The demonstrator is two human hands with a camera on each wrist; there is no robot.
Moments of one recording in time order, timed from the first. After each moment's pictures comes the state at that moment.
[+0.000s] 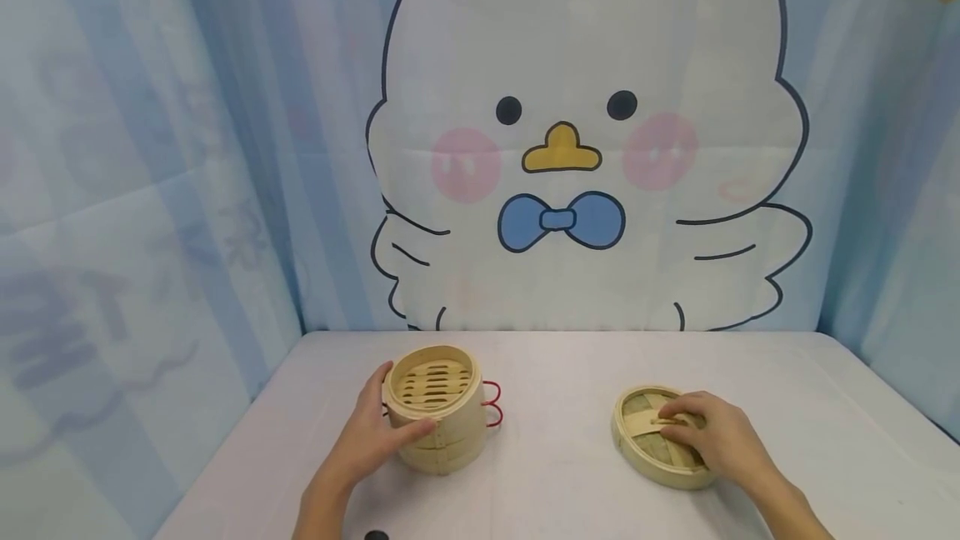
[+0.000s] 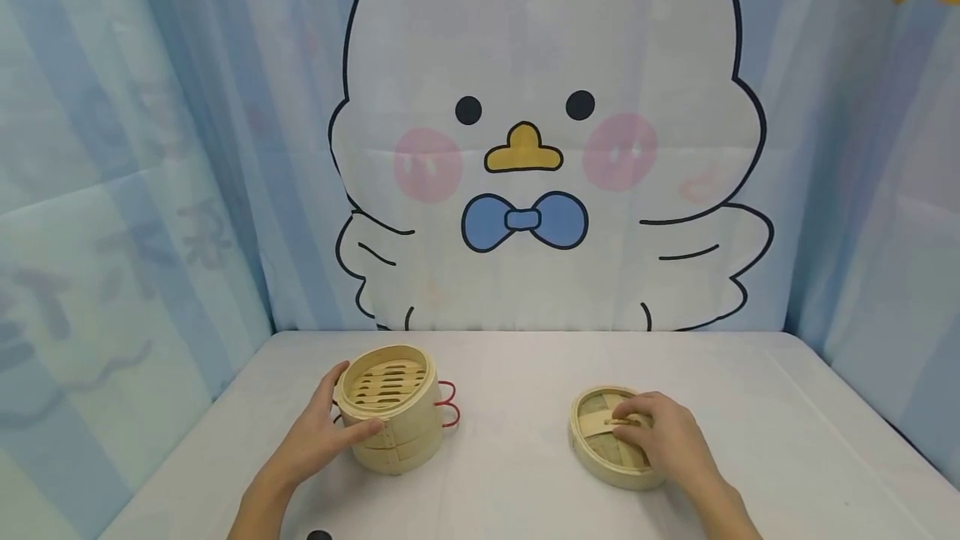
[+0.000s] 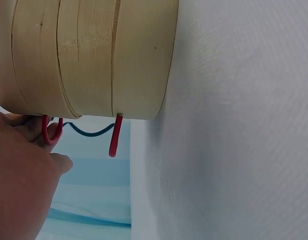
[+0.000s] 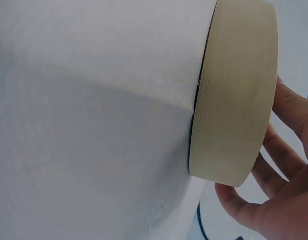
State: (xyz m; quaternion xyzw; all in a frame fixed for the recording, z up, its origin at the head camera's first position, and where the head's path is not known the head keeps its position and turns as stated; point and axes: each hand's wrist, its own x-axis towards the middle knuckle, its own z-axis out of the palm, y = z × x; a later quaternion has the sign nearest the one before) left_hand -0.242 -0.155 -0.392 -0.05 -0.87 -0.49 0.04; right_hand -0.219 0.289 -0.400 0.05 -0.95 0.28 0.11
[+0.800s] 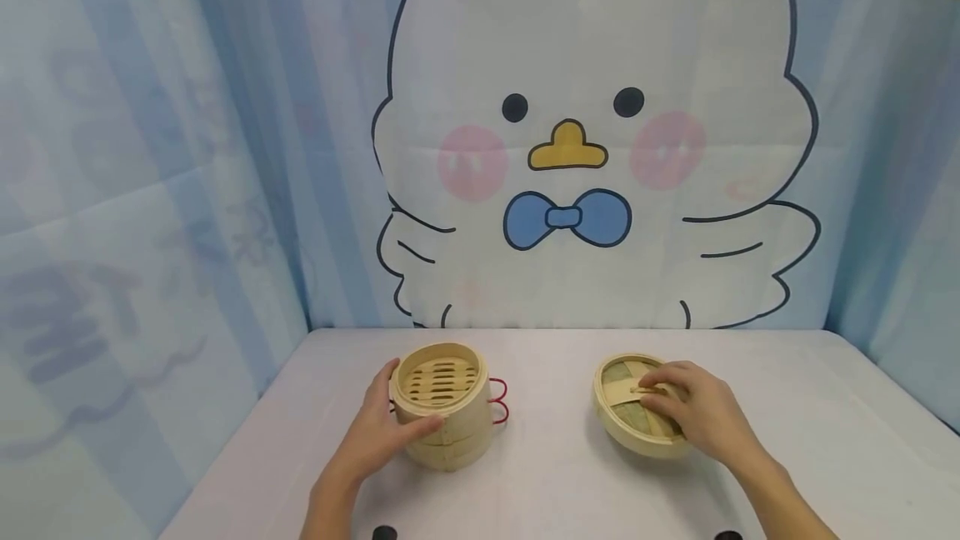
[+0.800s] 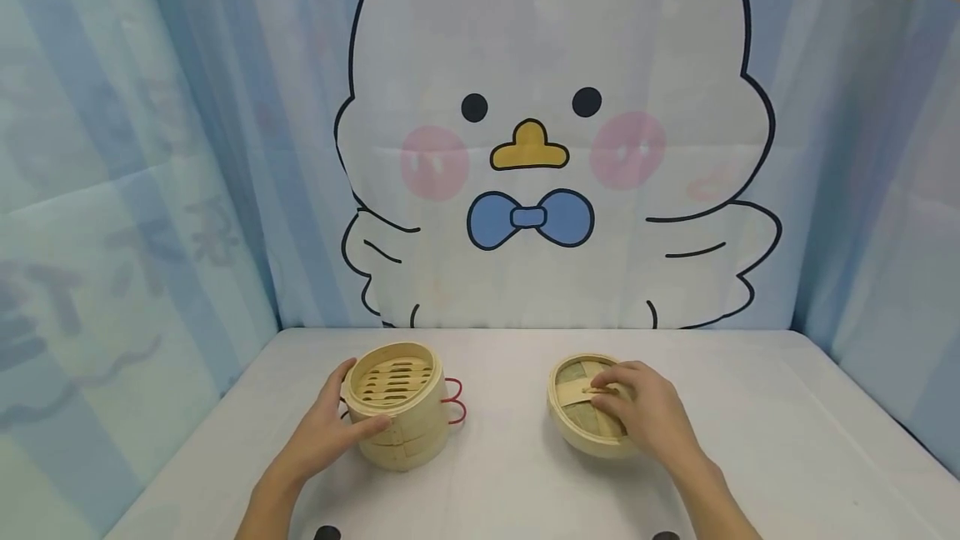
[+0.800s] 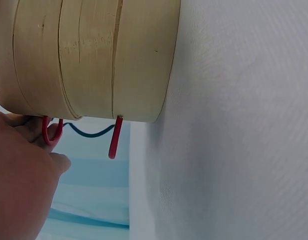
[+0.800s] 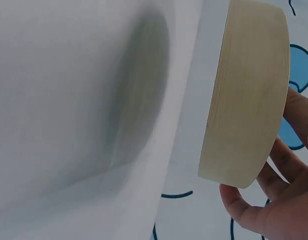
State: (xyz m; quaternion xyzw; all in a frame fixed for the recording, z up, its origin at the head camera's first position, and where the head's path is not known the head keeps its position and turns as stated) left_hand -0.242 -0.154 -0.392 -0.06 -0.86 -0.50 0.04; right_hand -0.220 0.254 -0.372 0.08 -0.94 0.30 0.17
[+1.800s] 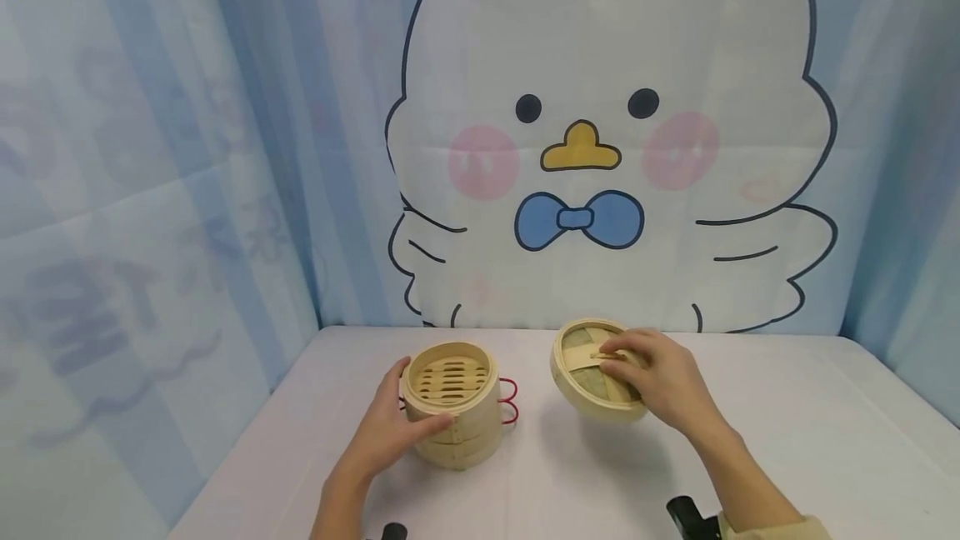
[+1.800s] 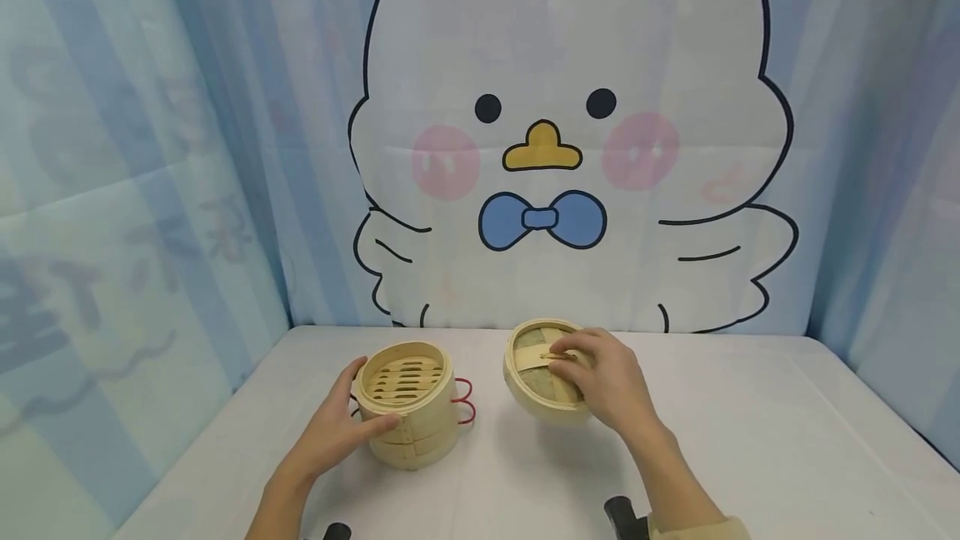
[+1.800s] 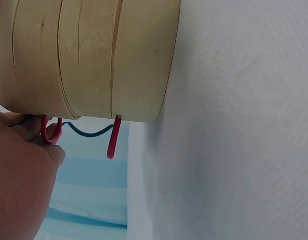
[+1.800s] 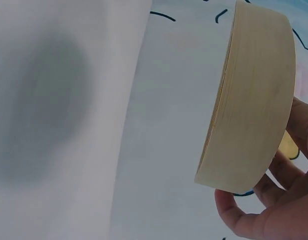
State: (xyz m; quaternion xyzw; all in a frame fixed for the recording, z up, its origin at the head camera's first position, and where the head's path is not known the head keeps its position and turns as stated) left_hand -0.243 -0.156 -0.395 -0.05 -0.86 -0.50 0.05; right_hand -0.230 0.195 -0.330 0.12 -0.90 0.36 0.21
